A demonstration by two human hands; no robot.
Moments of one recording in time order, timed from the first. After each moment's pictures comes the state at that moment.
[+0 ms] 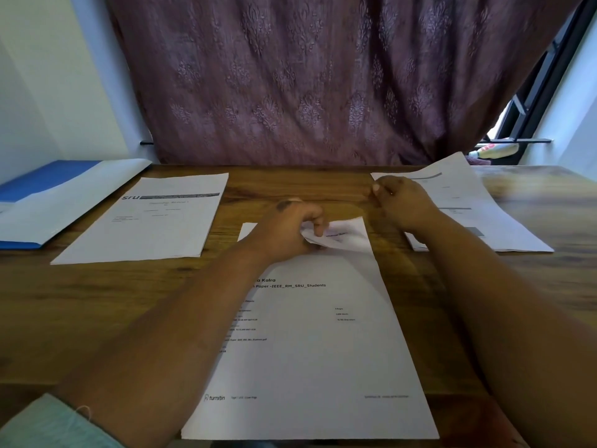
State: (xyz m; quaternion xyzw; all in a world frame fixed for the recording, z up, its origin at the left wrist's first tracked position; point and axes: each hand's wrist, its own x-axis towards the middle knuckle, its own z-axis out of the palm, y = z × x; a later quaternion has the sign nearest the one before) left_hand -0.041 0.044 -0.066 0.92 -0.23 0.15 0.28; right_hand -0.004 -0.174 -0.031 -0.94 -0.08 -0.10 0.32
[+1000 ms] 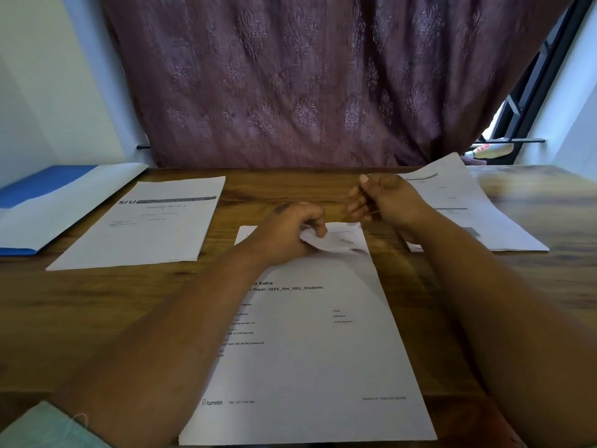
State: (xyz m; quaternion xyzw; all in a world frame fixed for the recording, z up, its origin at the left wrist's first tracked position) left_hand -0.044 0.041 -0.061 0.91 -0.25 0.13 0.31; right_hand -0.010 -0.169 -0.027 -0.83 -0.13 -0.01 0.54
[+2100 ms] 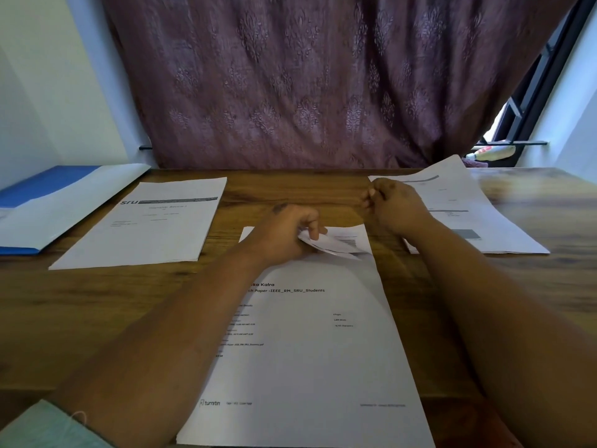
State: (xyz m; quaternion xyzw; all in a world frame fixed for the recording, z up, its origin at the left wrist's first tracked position) left_hand -0.042 0.044 -0.063 0.90 -0.24 0.14 0.32; right_hand -0.002 -0.170 -0.033 -0.93 -0.10 -0.11 0.34
